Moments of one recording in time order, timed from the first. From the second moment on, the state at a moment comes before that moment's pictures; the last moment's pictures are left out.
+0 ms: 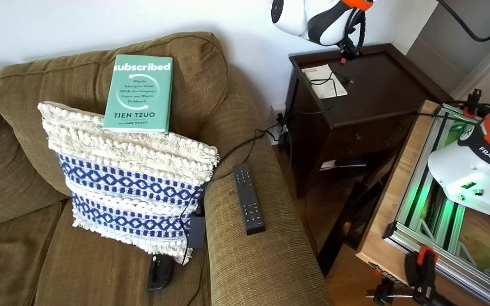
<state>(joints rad) -0.05 0.52 -0.08 -2.11 -0.97 1.78 -0.09</state>
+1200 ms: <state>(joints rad) -0.17 0.99 -0.14 -1.75 -1.21 1.83 -0.19</state>
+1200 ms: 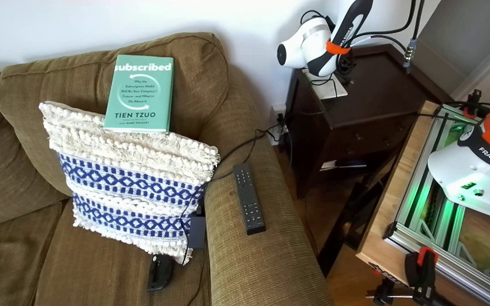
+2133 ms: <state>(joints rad) -0.22 1.03 -0.16 -1.70 -1.24 1.88 -0.22</state>
